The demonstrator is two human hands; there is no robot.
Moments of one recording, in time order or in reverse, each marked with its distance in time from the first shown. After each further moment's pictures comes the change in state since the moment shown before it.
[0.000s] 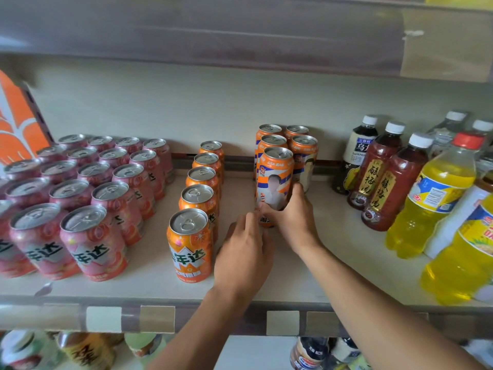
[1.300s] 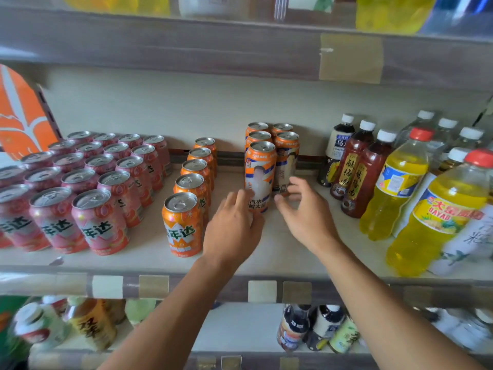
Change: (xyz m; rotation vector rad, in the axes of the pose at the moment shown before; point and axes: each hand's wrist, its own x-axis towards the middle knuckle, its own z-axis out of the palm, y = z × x) left_hand -0.002 0.028 -0.028 0.030 0.010 0.072; right_hand -0.041 -0.016 -0.076 -0.223 -0.053 -0.110
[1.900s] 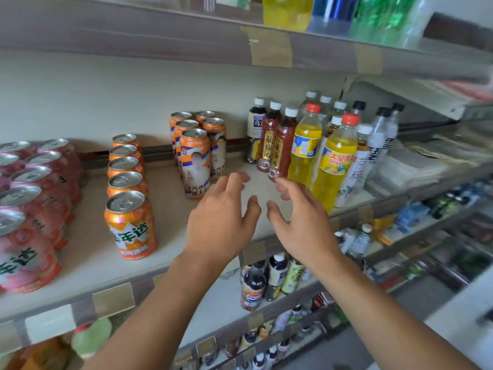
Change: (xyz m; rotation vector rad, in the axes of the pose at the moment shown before) left_hand -0.032 0.049 -0.043 -0.240 -0.126 0.326; right_hand -0.125 -0.033 -0.062 -0.326 0.265 -0.013
